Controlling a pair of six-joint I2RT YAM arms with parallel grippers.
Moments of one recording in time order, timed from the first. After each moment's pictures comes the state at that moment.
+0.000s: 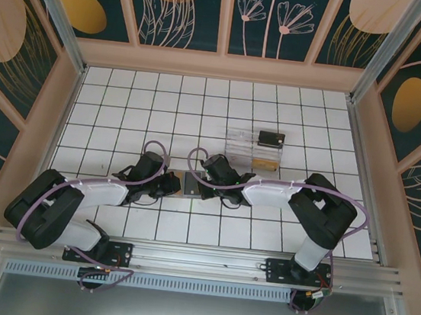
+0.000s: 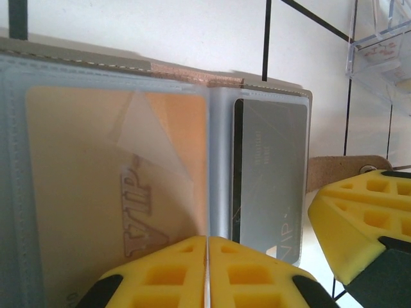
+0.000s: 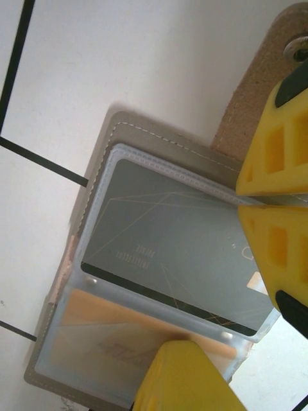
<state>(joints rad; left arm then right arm) -0.57 1.40 0.41 0.15 0.29 -0.90 0.95 1.71 0.84 -0.04 -0.02 0.49</state>
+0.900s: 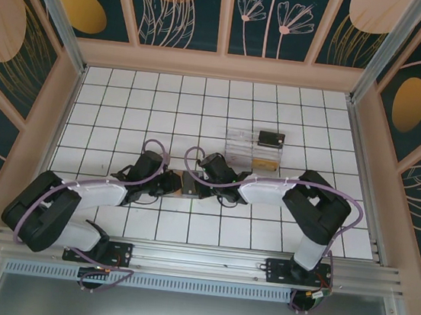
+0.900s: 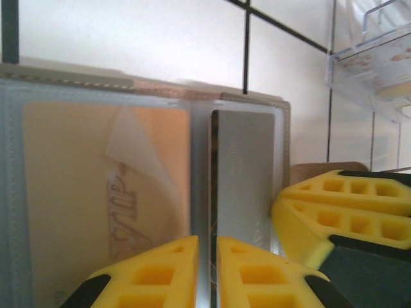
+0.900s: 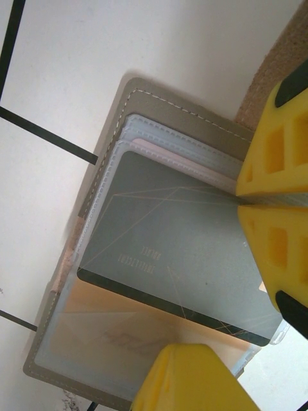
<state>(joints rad) -0.57 1.36 0.41 0.16 0.28 -0.90 0.95 1.76 0.87 -0.02 -0.05 0.49</state>
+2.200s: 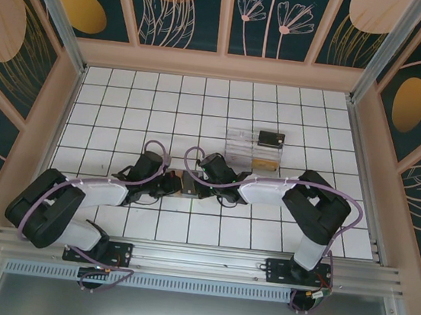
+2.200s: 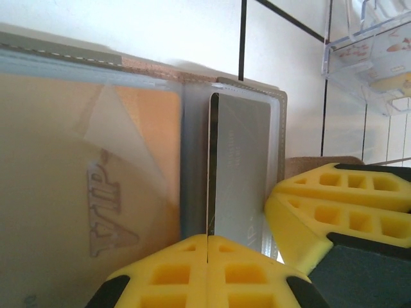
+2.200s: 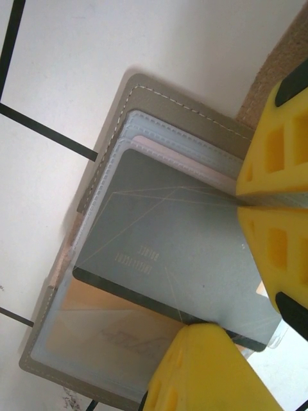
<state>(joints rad) -0.56 1.39 0.40 0.20 0.33 -0.91 0.95 1.76 0.87 -0.01 -0.05 0.49</state>
